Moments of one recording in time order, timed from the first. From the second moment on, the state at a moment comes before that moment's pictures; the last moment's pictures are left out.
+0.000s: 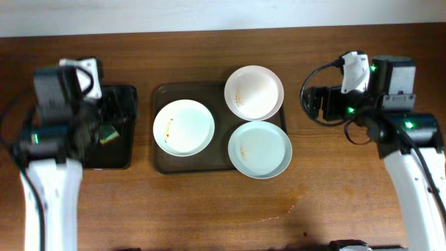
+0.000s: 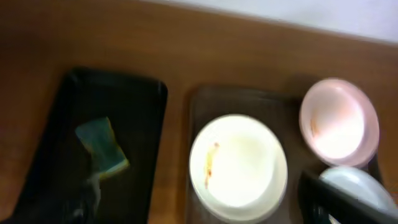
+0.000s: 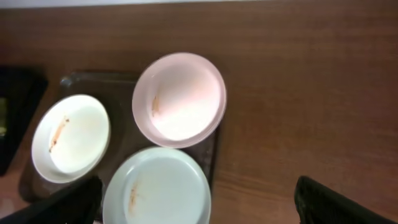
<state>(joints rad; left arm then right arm) 0.09 1.29 1.41 -0.91 0.13 -0.11 -0.01 1.29 1.34 -0.84 -0.29 0.01</state>
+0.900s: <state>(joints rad) 0.33 1.60 1.57 -1.10 0.01 -0.20 0.58 1.96 1.40 -0.43 -0.11 0.48</state>
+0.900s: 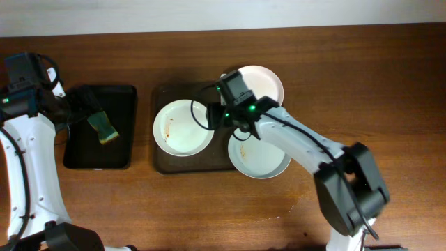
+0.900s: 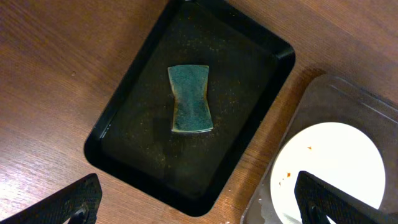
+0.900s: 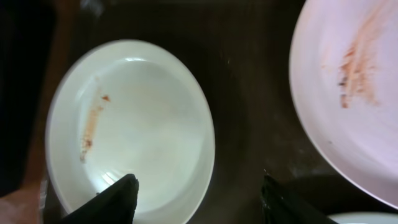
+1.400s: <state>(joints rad) 0.33 1.70 1.57 -1.10 -0.01 -0.20 0.62 2.12 1.43 -0.37 -0.07 0.52</state>
